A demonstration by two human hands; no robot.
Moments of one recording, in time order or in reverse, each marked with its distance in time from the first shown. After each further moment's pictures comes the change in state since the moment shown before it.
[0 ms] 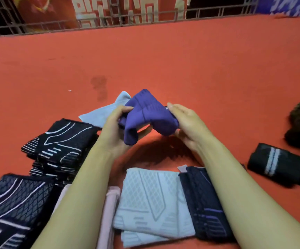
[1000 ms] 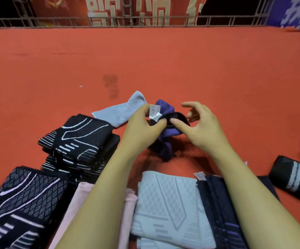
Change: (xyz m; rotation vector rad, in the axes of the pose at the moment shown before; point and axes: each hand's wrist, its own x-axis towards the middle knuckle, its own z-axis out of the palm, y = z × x) left_hand 0.005 -0.009 -0.008 1.022 0.176 0.473; right_hand -0.006 0.000 -0.003 -0.831 0.100 -0.459
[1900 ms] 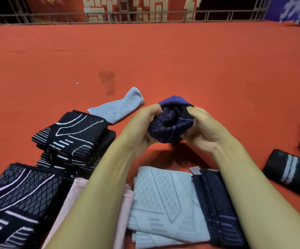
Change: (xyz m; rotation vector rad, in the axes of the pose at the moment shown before) left_hand -0.011 0.034 0.005 -0.794 -0.375 -0.371; right_hand 0.000 -0.016 -0.008 1.113 -0.425 0.452
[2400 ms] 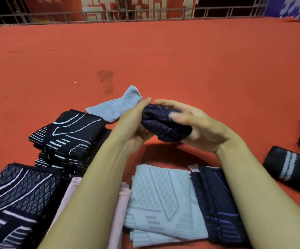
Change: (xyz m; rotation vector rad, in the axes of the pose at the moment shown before) left_hand 0.011 -0.004 -0.010 -0.002 0.185 0.062; right_hand -0.013 -0.008 0.003 -0.147 -0.336 0.060
